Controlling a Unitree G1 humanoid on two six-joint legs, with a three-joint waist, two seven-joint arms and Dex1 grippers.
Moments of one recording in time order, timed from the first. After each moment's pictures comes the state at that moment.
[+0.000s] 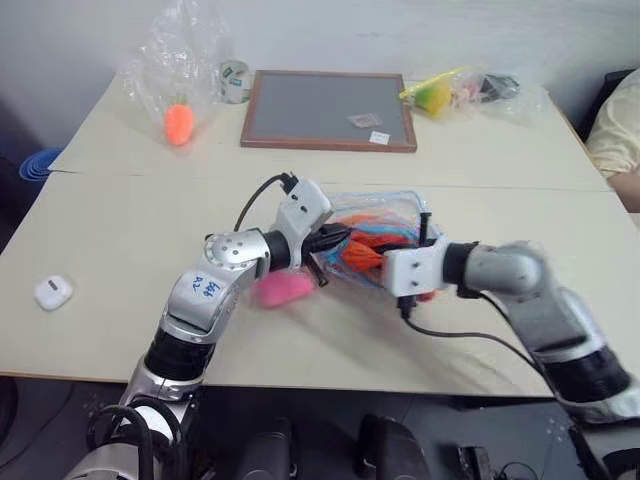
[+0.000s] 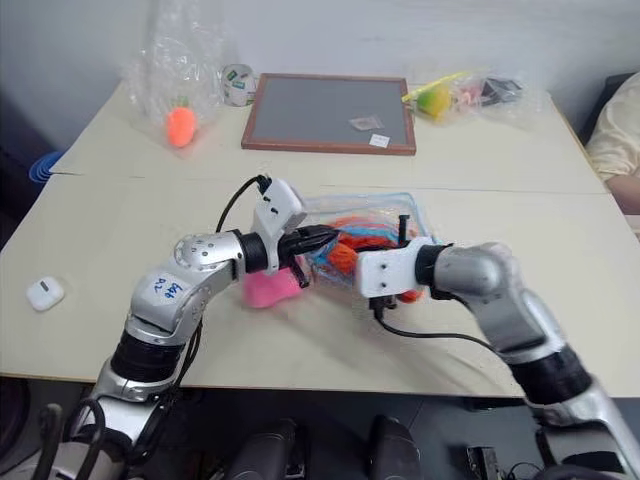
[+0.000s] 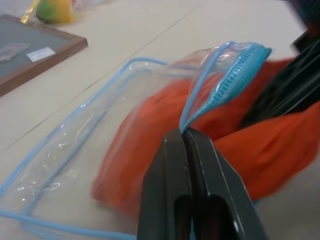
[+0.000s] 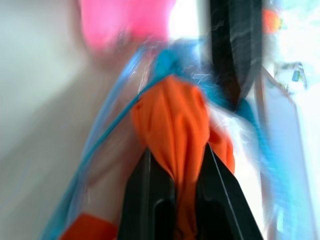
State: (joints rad) left arm -0.66 0.35 -0.20 -0.23 -0.23 0.75 -0.54; right arm -0.51 -0.79 0.18 -0.36 0.00 0.16 1.05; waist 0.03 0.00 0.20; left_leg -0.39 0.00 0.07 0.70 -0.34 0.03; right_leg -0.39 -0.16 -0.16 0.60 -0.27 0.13
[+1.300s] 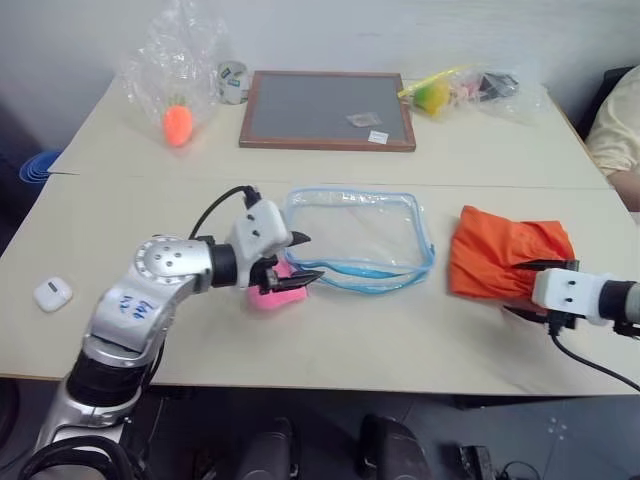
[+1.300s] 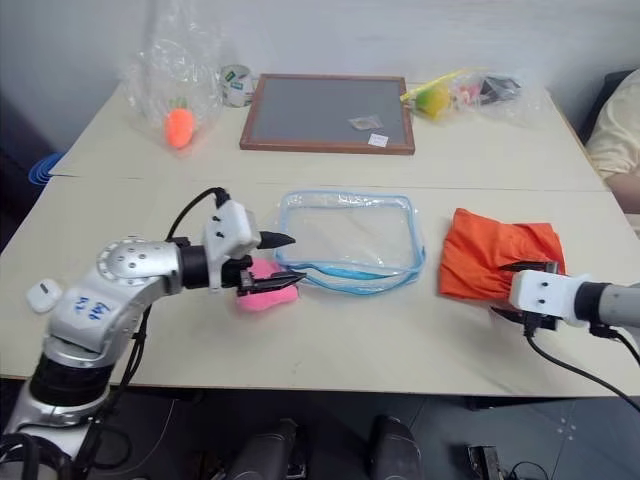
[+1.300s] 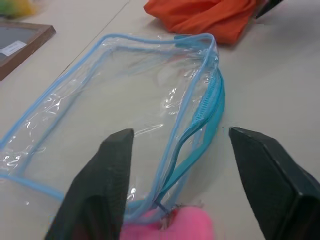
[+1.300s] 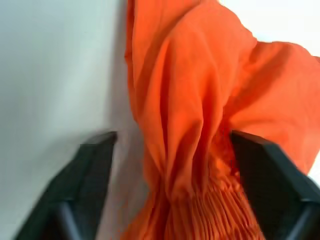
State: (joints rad) left arm -0.53 0.69 -0.04 -0.48 -0.41 0.81 -0.84; right arm -0.14 -1.15 -0.12 0.28 0.13 -0.33 1.08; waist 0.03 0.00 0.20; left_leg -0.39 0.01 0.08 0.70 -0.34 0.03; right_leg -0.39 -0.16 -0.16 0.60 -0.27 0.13
